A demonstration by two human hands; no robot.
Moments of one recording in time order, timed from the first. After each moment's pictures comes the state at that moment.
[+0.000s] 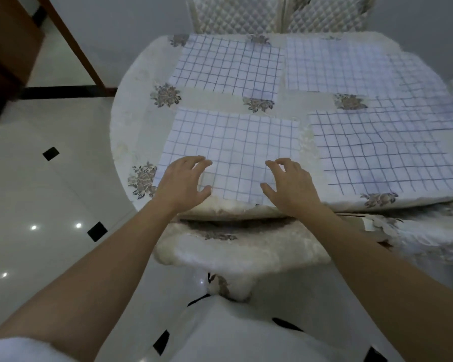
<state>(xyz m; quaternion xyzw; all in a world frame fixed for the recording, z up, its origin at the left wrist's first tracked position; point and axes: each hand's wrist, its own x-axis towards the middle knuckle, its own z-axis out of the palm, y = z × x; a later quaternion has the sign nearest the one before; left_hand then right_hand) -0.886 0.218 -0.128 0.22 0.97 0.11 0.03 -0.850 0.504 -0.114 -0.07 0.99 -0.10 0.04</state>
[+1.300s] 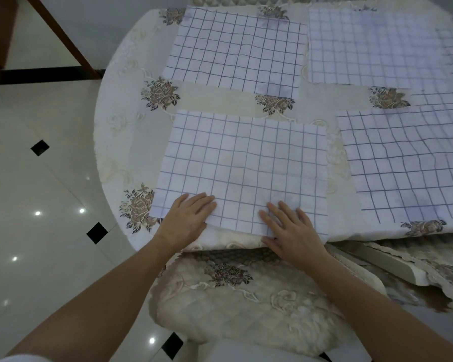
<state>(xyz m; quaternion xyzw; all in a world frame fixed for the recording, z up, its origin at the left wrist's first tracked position) -0.935 0.183 -0.247 0.34 0.94 0.06 0.03 -0.869 0.502 -0.238 -0.19 0.98 -0.03 0.11</state>
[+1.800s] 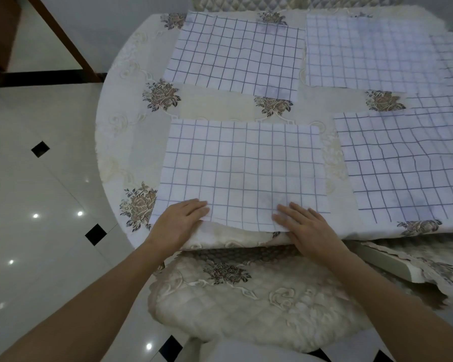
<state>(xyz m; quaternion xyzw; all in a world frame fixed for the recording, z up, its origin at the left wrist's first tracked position) -0.922 0.171 -0.236 0.32 0.93 0.17 0.03 -0.873 0.543 -0.223 -0.19 0.97 -0.09 0.15</state>
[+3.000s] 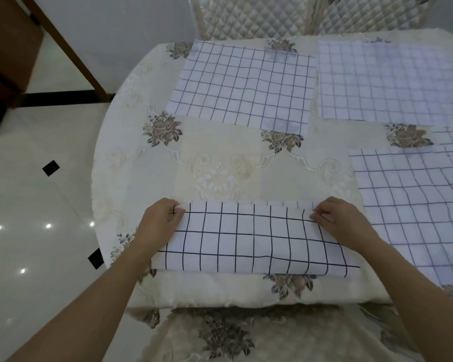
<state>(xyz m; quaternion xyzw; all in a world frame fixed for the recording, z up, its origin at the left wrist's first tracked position) -1.037 0.172 -0.208 -0.04 0.95 0.30 0.11 -1.025 0.601 -0.216 -0.03 0.96 -0.22 0.14</state>
